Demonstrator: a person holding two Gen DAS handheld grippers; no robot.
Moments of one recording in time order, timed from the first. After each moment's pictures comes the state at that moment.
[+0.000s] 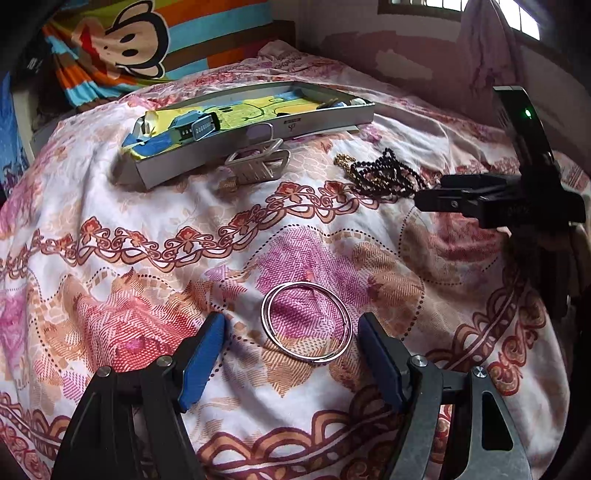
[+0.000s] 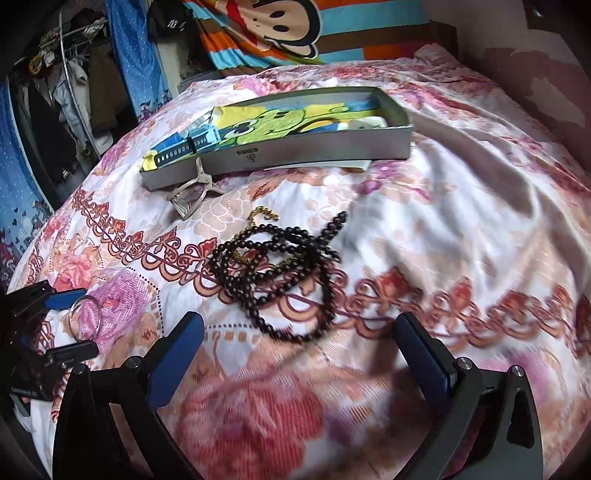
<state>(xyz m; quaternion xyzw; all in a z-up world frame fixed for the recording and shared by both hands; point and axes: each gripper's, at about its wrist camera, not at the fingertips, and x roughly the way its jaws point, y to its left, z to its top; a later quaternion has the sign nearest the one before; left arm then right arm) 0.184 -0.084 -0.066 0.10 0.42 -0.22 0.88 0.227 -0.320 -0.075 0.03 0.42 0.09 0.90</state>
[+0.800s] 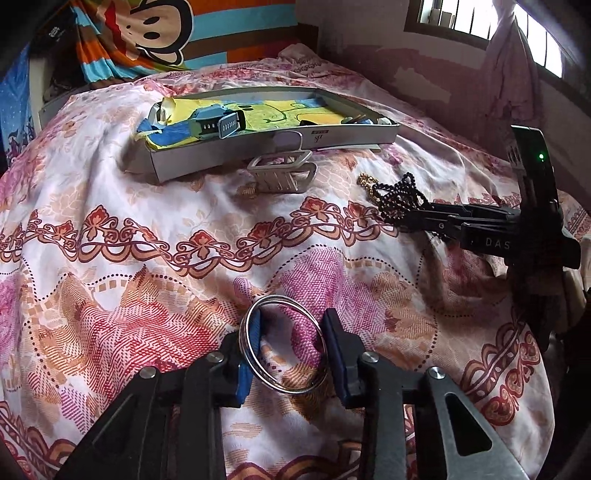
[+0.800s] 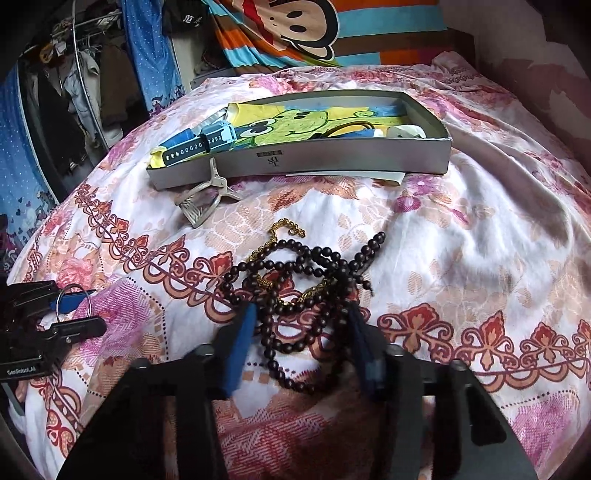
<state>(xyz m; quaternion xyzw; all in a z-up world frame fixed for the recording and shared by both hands) 0.204 -0.068 -0.063 0.03 0.42 -0.21 0.88 0.244 -0.309 -0.075 0.03 0.41 0.11 0.91</state>
